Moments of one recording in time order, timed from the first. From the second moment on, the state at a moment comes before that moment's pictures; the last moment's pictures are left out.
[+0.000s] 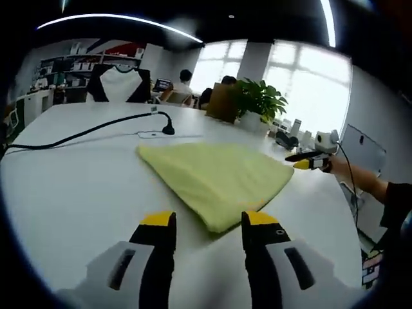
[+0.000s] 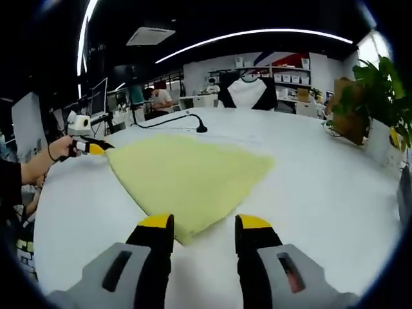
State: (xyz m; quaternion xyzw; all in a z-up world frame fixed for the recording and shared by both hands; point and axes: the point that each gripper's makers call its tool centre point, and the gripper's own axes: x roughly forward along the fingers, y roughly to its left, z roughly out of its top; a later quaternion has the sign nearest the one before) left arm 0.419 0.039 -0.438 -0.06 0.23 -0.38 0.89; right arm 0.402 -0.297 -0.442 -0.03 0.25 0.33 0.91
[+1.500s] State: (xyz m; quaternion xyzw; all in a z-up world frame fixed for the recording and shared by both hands) left arm 0.407 0.047 -0.455 -0.01 0.24 -0.38 0.89; right arm 0.391 -0.291 -0.452 -0.04 0.23 0.35 0.91
